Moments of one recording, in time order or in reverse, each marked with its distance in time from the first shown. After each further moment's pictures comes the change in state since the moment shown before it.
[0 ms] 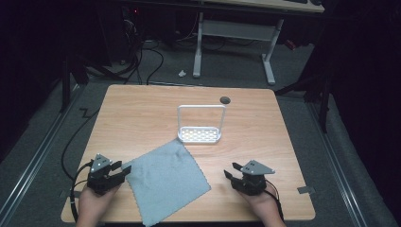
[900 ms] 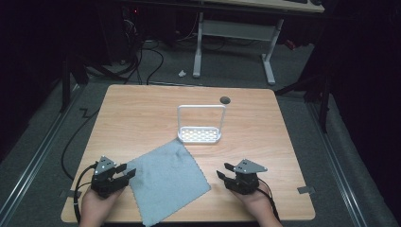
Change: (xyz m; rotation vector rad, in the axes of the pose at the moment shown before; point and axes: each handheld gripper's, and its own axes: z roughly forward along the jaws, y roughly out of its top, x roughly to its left) left arm -0.016 -0.002 -0.002 0.019 -0.058 0.005; right arm 0.015 0.006 0.017 0.008 0.073 -0.035
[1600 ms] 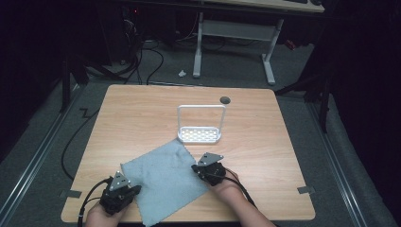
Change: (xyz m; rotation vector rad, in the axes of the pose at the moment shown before) left arm -0.040 -0.020 -0.004 0.164 -0.065 0.082; right arm 0.037 0.035 0.086 0.160 0.109 -0.178
